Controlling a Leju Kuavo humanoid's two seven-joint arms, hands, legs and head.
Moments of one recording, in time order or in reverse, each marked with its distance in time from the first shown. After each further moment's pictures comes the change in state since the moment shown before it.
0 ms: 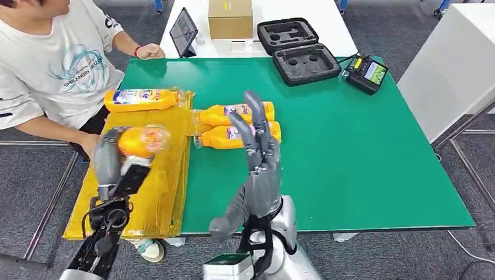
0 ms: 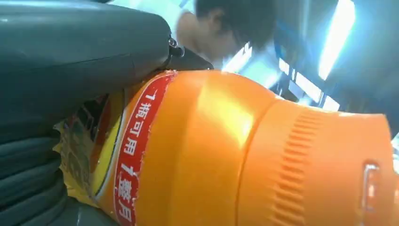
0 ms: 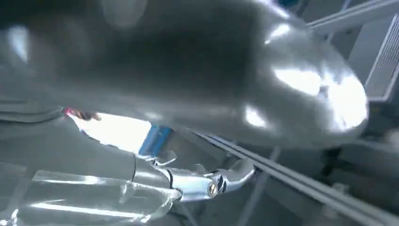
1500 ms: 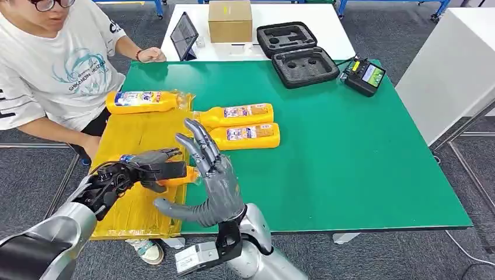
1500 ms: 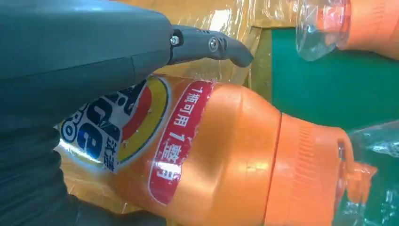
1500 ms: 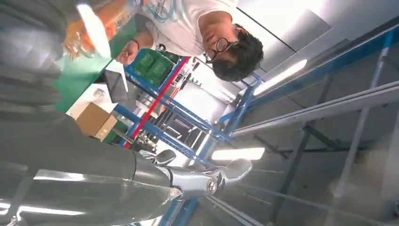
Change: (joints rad) left arm -0.444 0.075 -0.228 0.719 -0.247 -0.853 0.082; right arm -0.069 -0.033 0.166 0.271 -0.115 0.000 0.061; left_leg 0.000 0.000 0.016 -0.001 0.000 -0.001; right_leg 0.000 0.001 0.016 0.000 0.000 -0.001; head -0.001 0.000
